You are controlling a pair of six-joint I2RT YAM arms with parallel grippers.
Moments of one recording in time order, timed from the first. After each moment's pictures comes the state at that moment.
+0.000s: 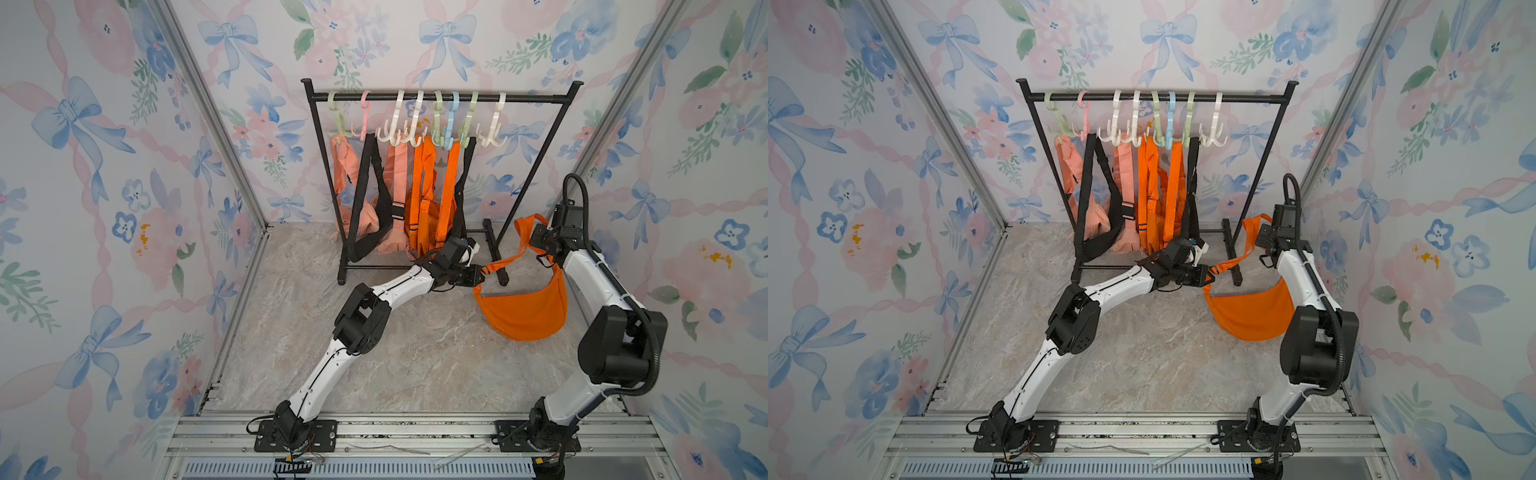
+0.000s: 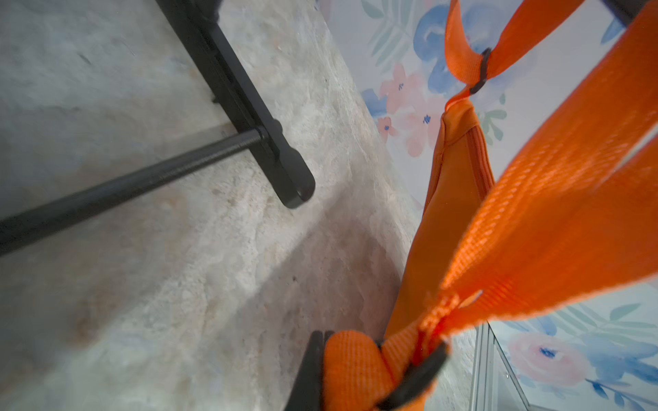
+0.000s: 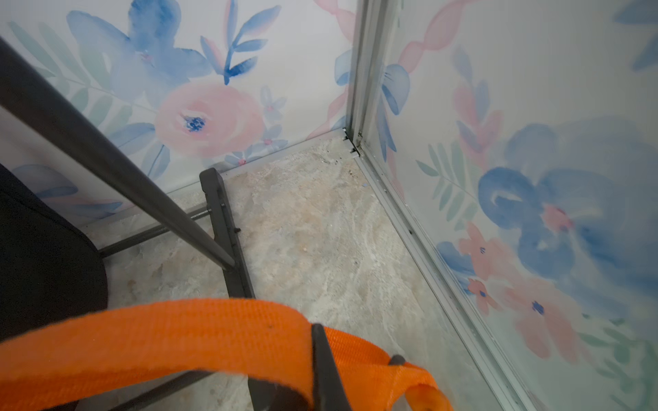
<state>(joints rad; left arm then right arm) -0.78 2.52 2.19 -0.25 0.44 -0.59 -0.12 1.78 1.52 -0.37 0.17 0.19</state>
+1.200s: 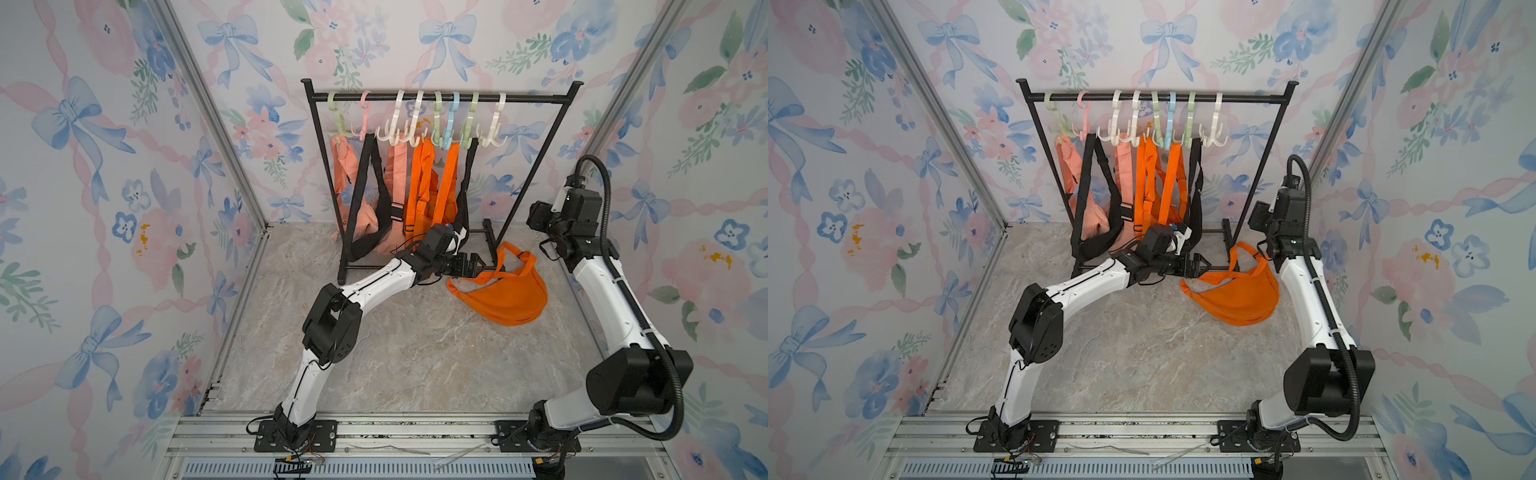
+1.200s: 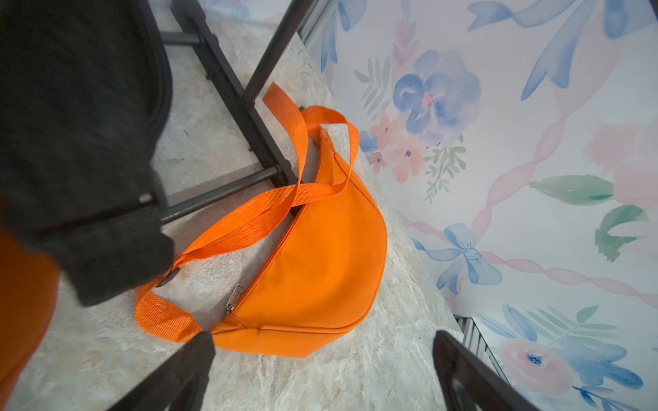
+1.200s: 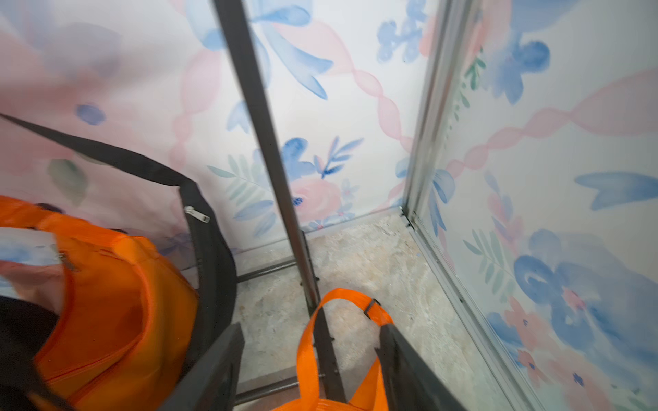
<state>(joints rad) -0.76 2.11 1.84 -0.25 0.33 -0.54 0.01 1.50 1.51 -0.35 0.10 0.19</state>
